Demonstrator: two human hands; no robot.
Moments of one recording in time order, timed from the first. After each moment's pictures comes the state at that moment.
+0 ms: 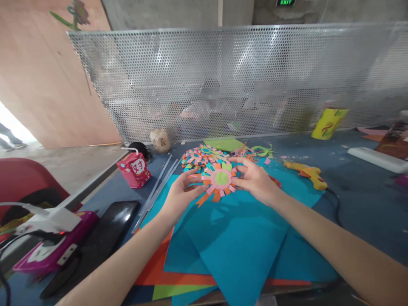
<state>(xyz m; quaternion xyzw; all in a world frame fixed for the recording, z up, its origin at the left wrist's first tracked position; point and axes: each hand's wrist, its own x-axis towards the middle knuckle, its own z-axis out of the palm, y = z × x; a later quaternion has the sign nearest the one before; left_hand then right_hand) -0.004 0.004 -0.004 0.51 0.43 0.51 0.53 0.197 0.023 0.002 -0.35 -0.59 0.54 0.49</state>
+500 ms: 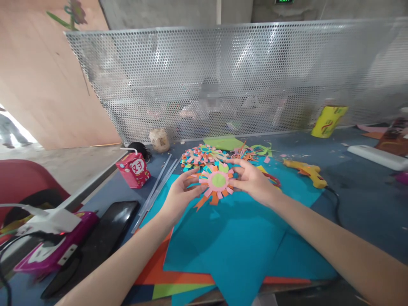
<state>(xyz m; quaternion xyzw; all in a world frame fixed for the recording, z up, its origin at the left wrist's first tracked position) -0.004 0.005 -0.008 0.52 0.42 0.51 0.54 0.195 0.022 -0.001 -0.34 -0.58 0.57 0.48</state>
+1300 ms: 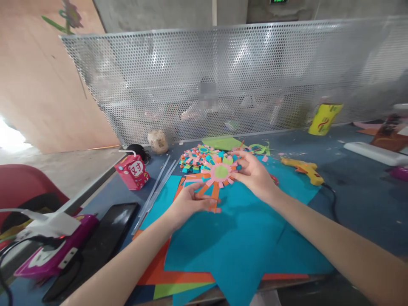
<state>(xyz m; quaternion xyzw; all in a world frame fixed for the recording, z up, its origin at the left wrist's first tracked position) 0.003 -0.004 -0.011 0.51 0.39 0.38 0.67 0.199 0.025 0.002 -0.31 -0.62 0.45 0.56</state>
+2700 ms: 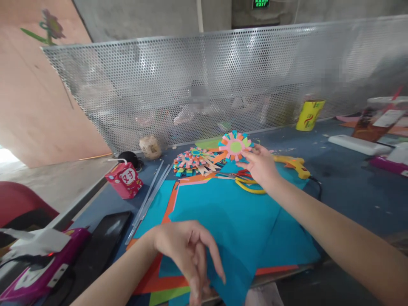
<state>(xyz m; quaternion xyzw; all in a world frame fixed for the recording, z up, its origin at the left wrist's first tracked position) -0.007 -0.027 0.002 0.55 0.18 -0.07 0.81 0.231 0.051 0.009 -0.31 -0.31 0.51 0.74</state>
